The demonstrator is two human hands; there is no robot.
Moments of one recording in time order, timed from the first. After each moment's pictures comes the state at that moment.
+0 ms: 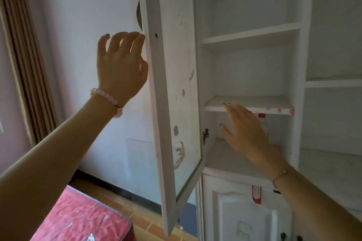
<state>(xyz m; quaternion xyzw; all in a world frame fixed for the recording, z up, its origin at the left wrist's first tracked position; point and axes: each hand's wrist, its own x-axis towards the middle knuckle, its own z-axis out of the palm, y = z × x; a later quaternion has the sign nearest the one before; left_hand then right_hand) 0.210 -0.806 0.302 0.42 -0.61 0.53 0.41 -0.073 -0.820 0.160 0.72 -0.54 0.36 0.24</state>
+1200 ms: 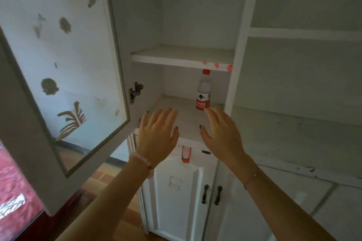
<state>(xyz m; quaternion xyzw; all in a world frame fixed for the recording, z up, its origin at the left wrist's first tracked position) -0.075 -0.884 0.025 0.47 -0.81 0.18 0.32 -0.259 -0.855 0.030 0.71 -0.61 0.31 0.17</state>
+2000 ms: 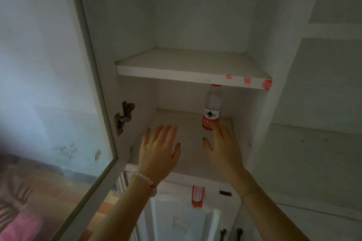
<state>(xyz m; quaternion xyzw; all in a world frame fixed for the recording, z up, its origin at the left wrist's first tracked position) -0.077 -1.049 -0.015 0.44 -0.83 0.12 0.33 -0.264 -1.020 -0.019 0.64 -0.66 0.37 0.11</state>
